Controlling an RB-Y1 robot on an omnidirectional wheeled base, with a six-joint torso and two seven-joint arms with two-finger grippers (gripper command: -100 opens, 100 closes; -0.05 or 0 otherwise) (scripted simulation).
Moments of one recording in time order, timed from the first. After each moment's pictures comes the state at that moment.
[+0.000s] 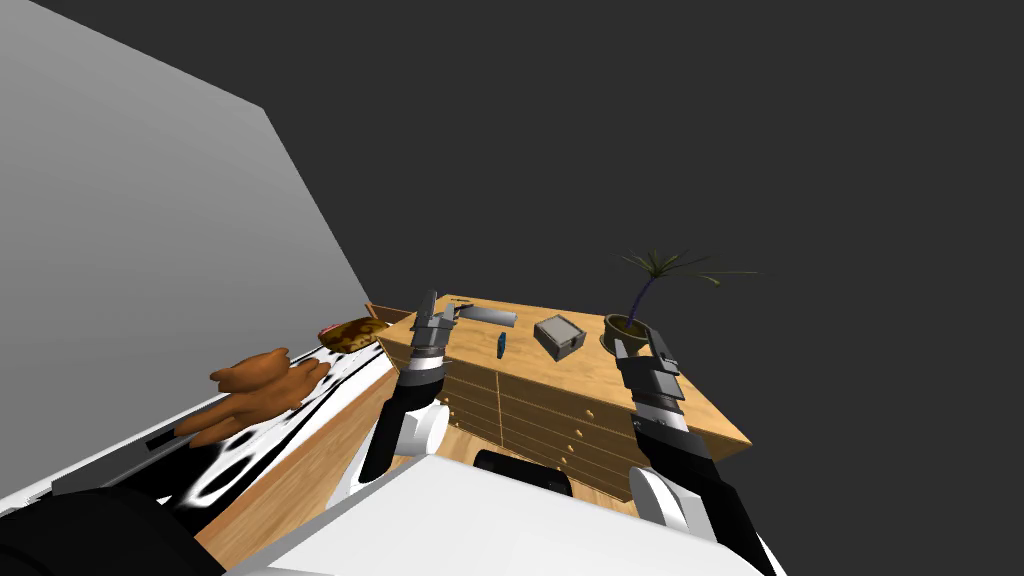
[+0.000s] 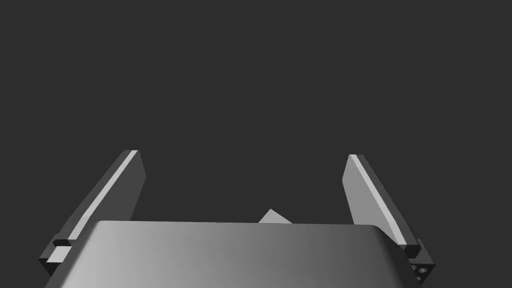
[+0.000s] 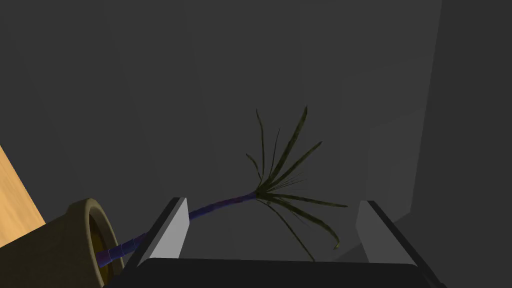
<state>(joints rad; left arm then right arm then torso) 0.48 -0.02 -0.06 -2.32 0.03 -0.47 -0.15 0.53 -0.02 0.07 -2.21 -0.07 -0.39 -0.08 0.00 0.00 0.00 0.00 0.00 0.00</state>
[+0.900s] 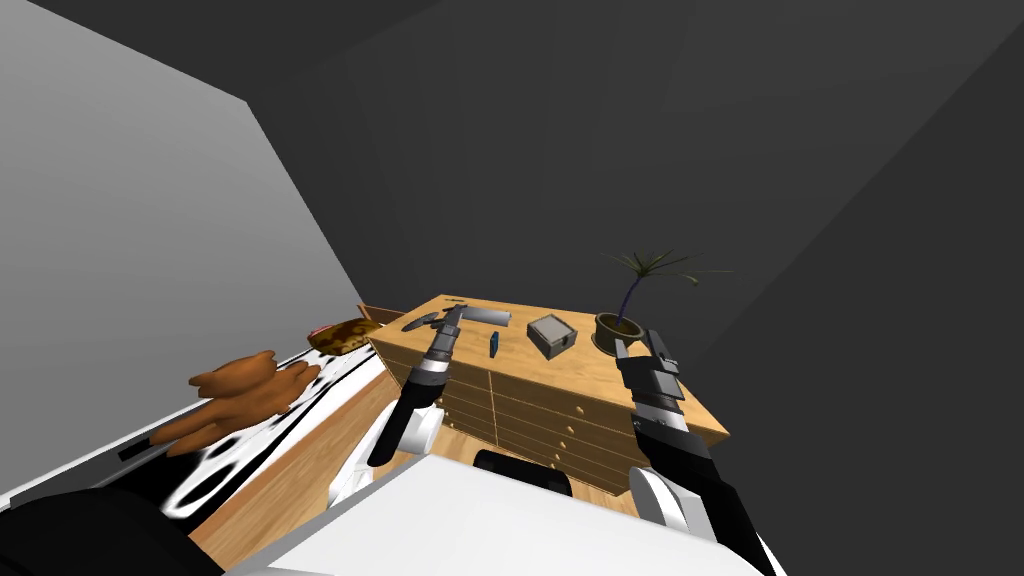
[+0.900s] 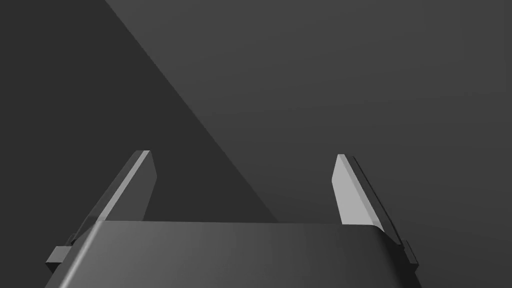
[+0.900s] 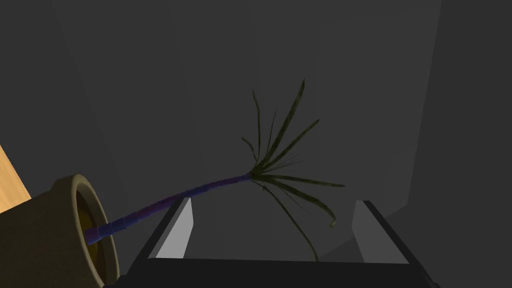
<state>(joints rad) 0.45 0.13 -0.04 -2.19 -0.08 -0.45 -0.27 0.53 -0.02 0.07 -2.21 -0.07 -0.39 -0.08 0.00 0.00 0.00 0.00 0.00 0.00</state>
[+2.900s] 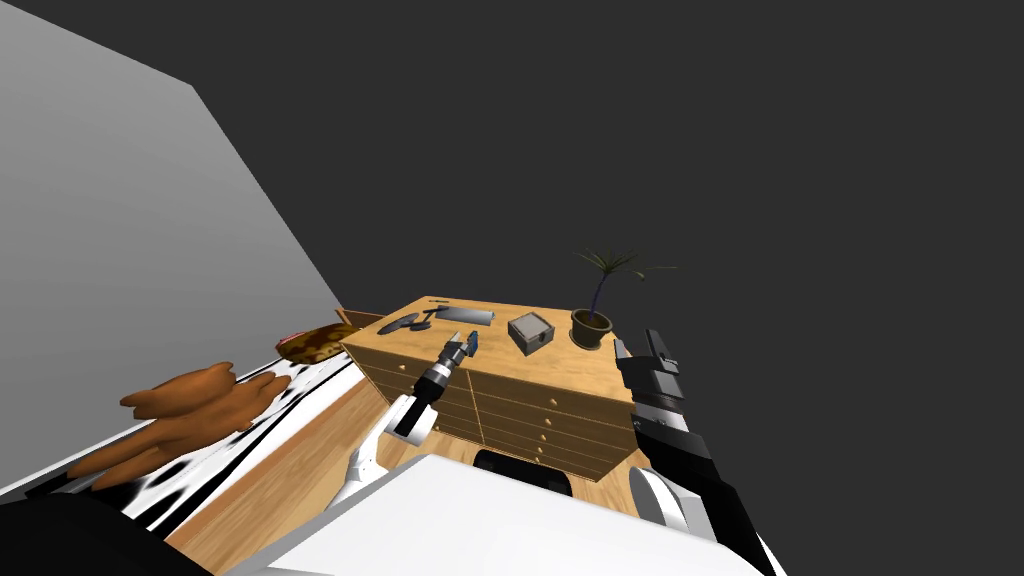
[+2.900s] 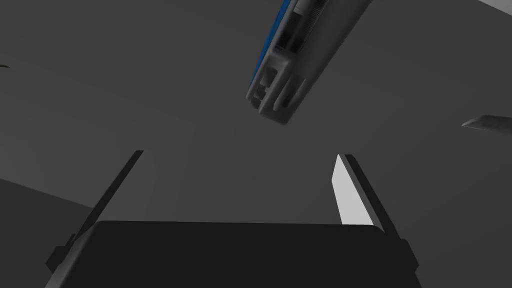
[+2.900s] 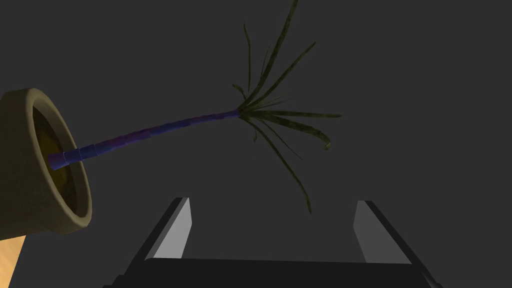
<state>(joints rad) 0.32 0.25 0.04 -1.78 -0.40 -0.37 -0.59 0.53 -0.02 0.07 -2.21 -0.07 -0.39 -0.08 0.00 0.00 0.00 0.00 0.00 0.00</state>
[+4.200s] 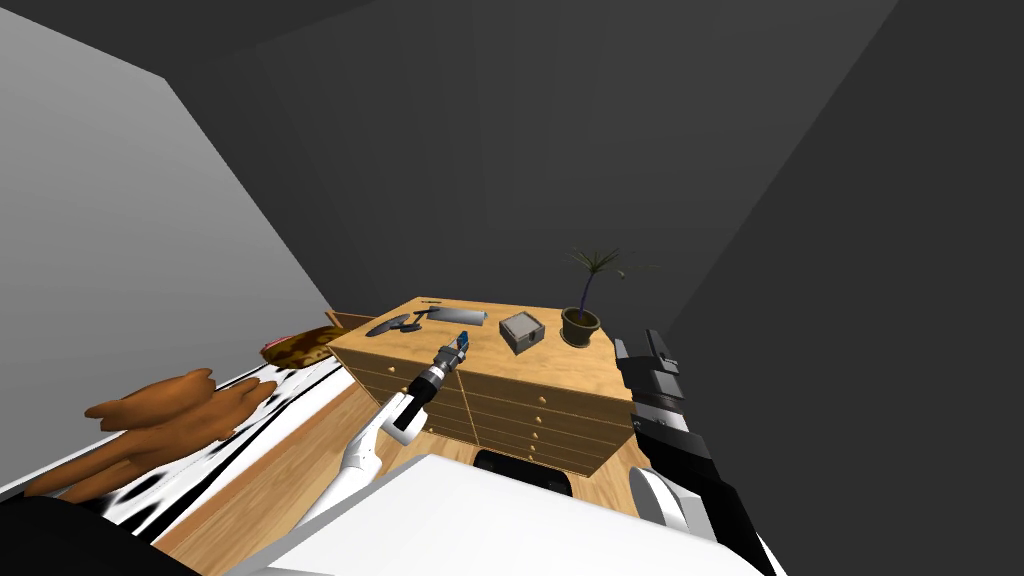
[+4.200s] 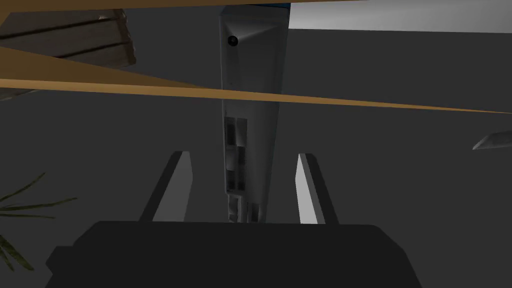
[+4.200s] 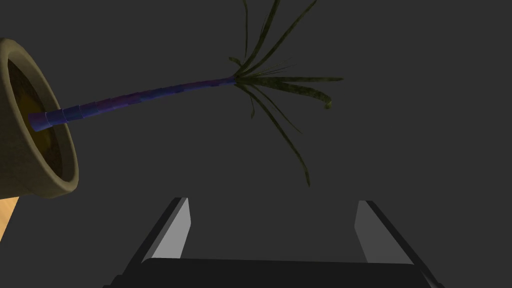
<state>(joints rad) 0.27 0.34 0.06 -1.60 -0.53 -0.34 -0.73 0.53 -0.02 0.07 -2.21 -0.07 -0.39 -0.08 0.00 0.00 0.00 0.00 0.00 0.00</state>
